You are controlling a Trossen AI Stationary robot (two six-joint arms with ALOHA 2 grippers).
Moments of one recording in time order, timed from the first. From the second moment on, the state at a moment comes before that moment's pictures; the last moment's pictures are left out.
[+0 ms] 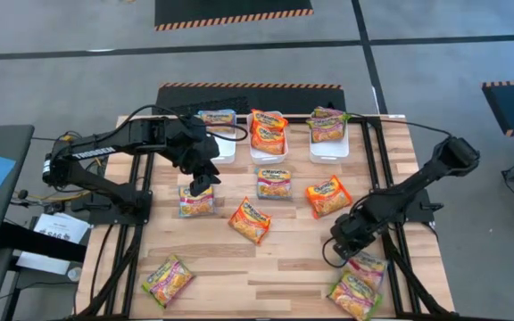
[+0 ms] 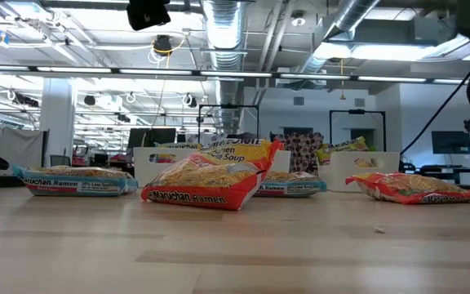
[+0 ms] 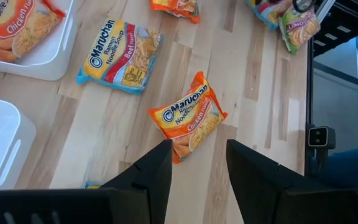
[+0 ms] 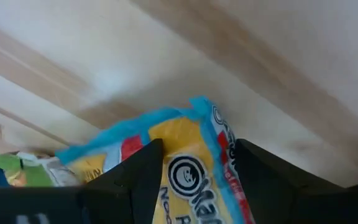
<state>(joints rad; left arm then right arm) 0.17 1.29 1.45 -0.98 0.19 -0.23 0.53 1.29 0.54 -0.62 -0.38 1.53</state>
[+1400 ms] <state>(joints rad) 0.17 1.29 1.45 -0.98 0.12 -0.14 0.41 1.43 0.90 -1.02 -0.15 1.41</state>
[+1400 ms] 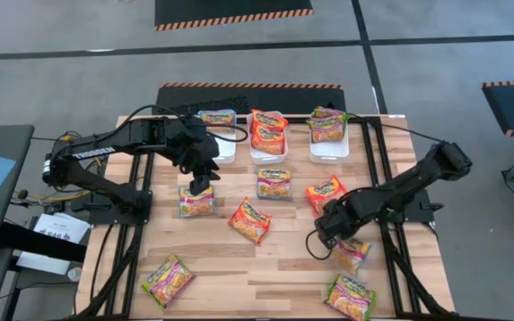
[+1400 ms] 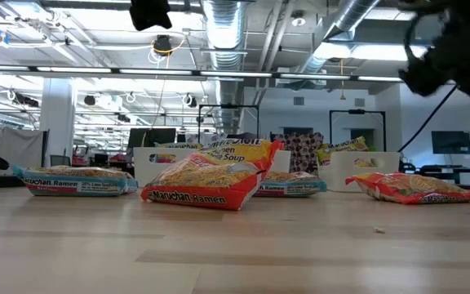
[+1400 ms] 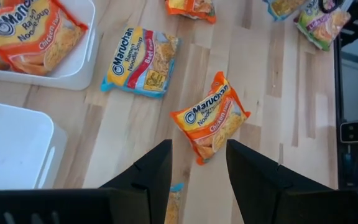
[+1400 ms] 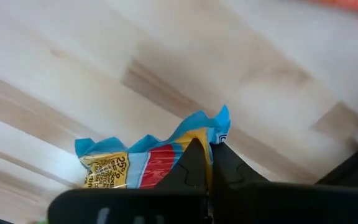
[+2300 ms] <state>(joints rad) 0.25 1.29 1.45 -0.91 0.20 -0.08 0.05 1.43 1.34 -0.98 0.26 0.78</state>
